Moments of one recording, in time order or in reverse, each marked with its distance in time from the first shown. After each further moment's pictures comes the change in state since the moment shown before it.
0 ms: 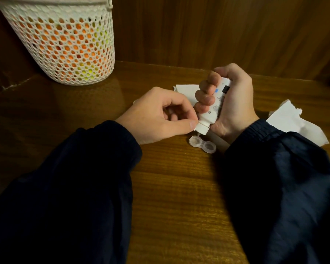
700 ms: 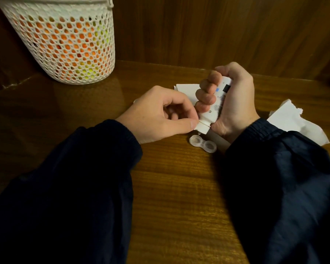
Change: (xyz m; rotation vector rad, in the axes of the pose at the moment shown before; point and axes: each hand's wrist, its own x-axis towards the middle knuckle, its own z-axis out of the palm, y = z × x) left_hand 0.001 0.001 0.000 -0.017 0.000 0.000; right_hand -0.001 0.000 0.001 0.001 0.003 -0.004
